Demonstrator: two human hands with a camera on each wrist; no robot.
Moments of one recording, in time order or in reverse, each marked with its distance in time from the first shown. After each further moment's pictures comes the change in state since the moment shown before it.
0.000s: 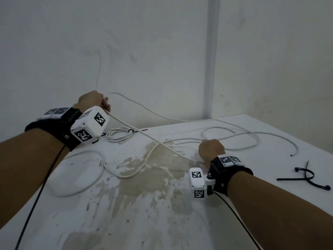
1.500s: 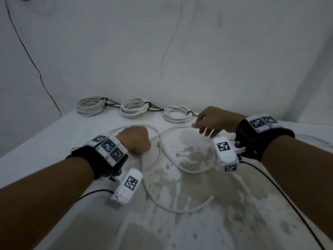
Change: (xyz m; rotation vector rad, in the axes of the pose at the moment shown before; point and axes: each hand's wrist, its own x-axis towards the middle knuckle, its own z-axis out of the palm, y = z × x) left_hand 0.026 -0.110 -0.138 1.708 -0.188 0.066; right_hand 0.027 -0.206 0.093 -0.049 -0.655 -0.585
